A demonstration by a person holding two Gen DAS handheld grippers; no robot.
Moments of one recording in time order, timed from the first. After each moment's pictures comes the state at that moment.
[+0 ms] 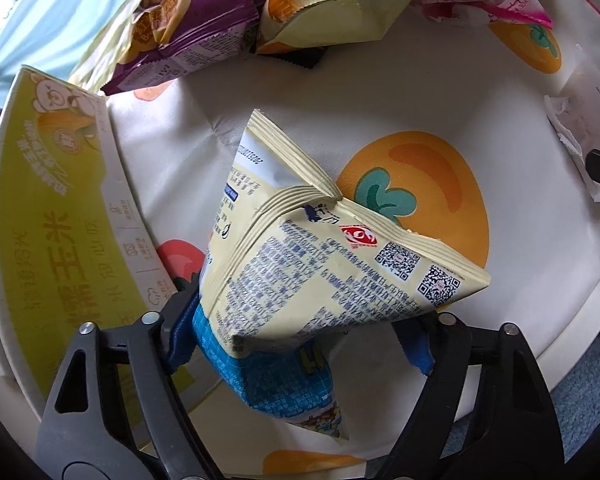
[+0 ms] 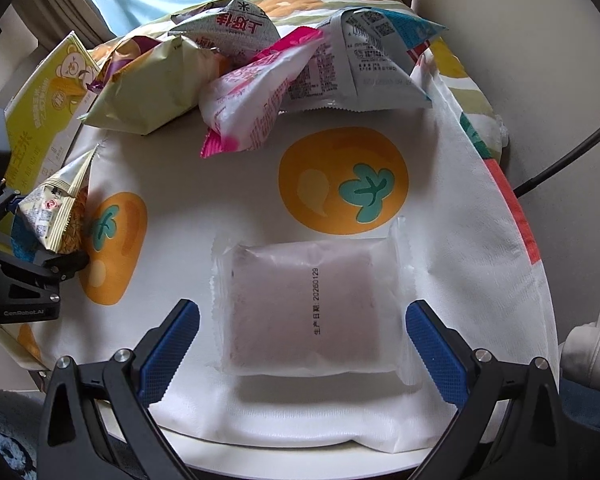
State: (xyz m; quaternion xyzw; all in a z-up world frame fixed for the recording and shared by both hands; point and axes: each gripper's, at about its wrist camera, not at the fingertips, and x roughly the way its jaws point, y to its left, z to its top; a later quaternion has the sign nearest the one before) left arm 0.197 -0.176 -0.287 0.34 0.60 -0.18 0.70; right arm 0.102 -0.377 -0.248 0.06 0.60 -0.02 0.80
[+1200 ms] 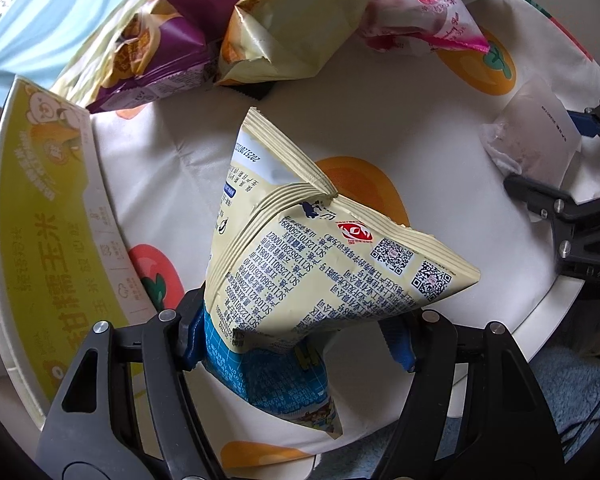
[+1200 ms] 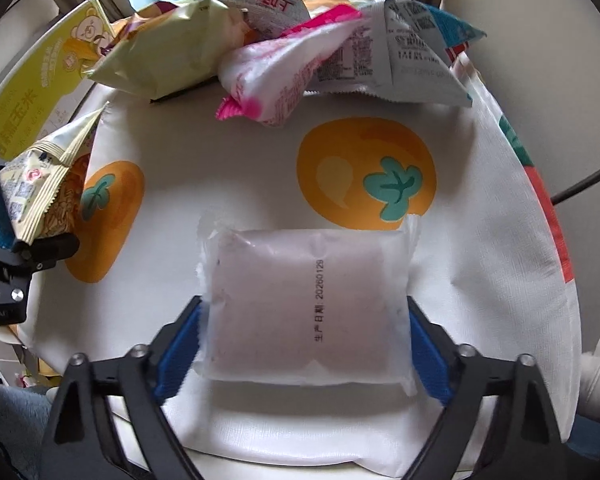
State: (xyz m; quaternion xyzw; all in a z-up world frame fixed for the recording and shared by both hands) left arm 0.190 -0.185 -0.269 0.30 0.59 -0.21 0.72; right arm 0.106 -0.366 -0.276 0.01 0.60 0.01 0.80
